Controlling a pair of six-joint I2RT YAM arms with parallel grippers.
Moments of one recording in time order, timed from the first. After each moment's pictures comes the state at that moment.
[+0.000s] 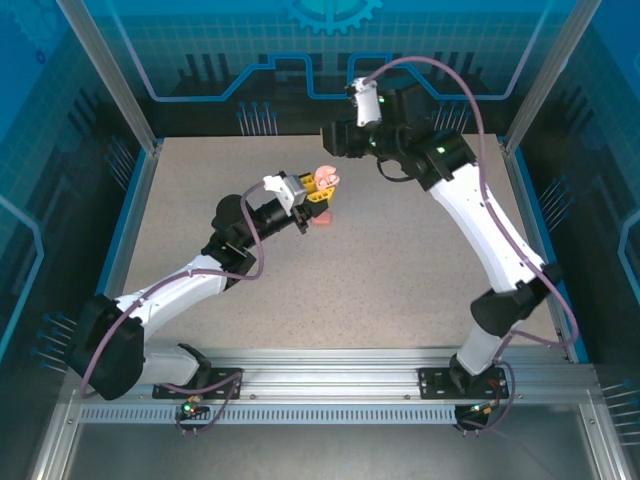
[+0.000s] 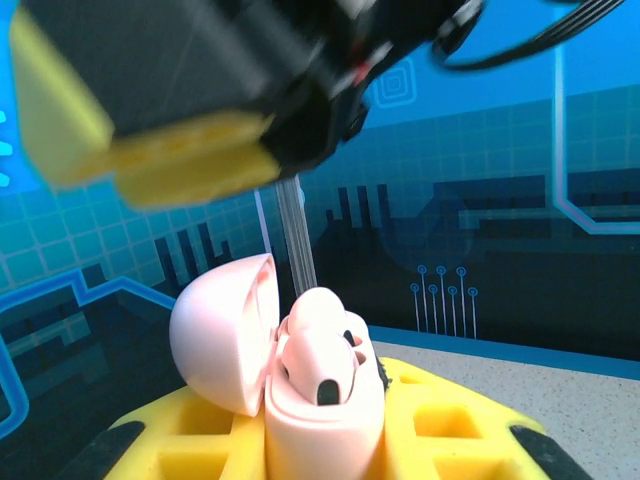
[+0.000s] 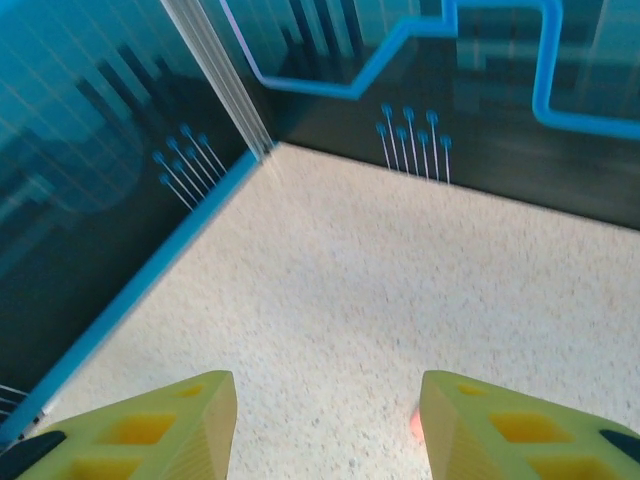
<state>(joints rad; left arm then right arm) -0.54 1.31 0.81 0.75 0.43 0.07 0.56 1.74 2.11 -0.85 -0.15 0.25</state>
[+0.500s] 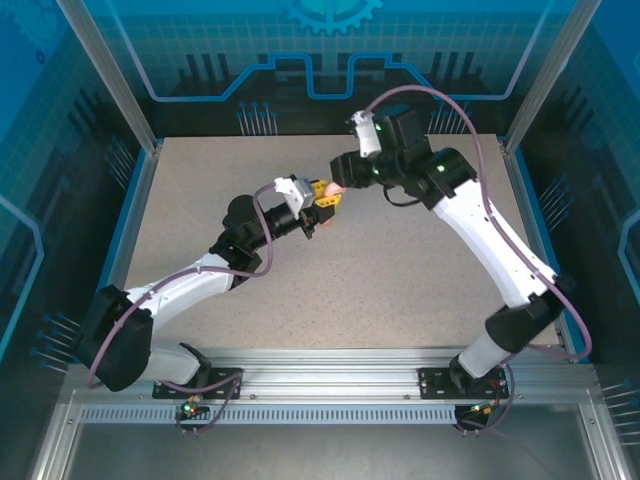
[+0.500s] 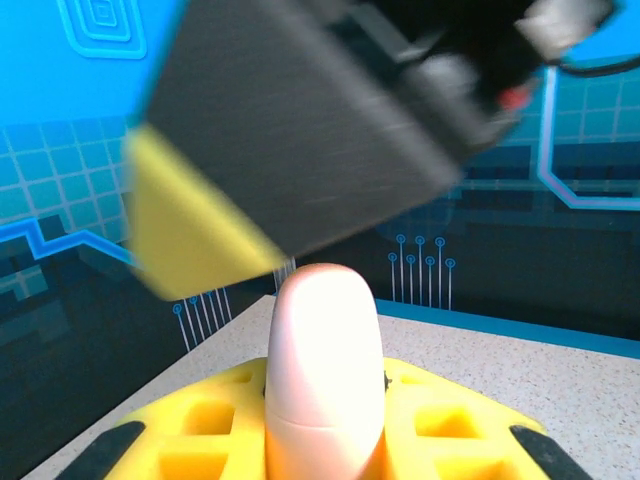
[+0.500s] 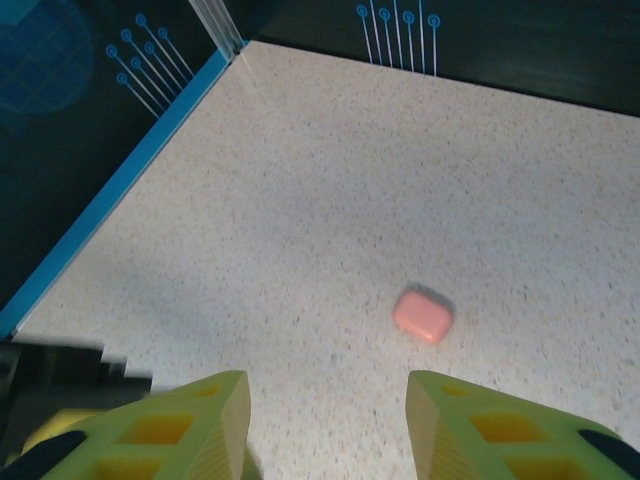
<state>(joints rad) -0.56 1.36 0.81 0.73 0.43 0.04 0.59 1.57 1.83 -0.89 -0.11 0.25</state>
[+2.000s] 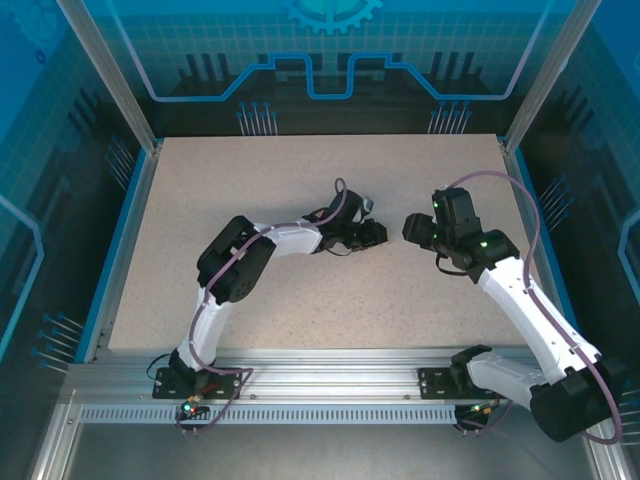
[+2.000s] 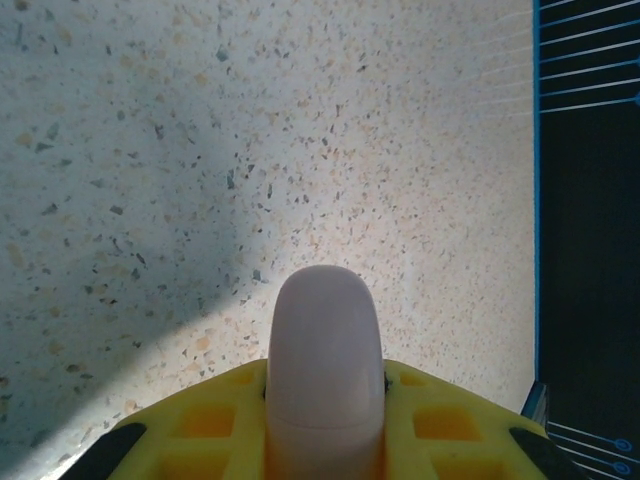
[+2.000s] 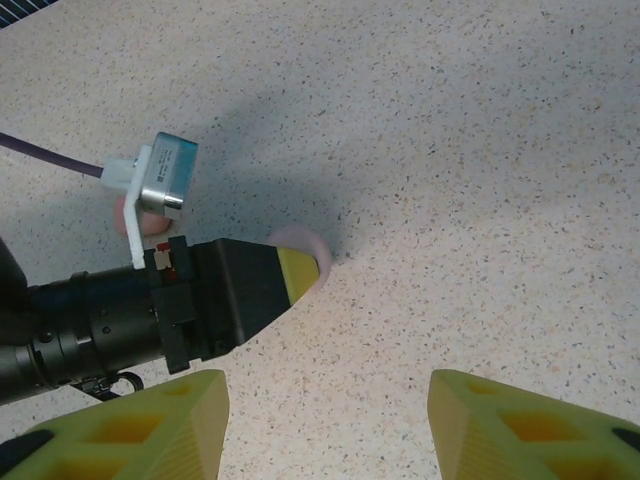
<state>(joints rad) -0.69 2.20 1.46 0.05 0.44 -0.93 0.35 1.08 1.00 -0.74 0.10 0.59</state>
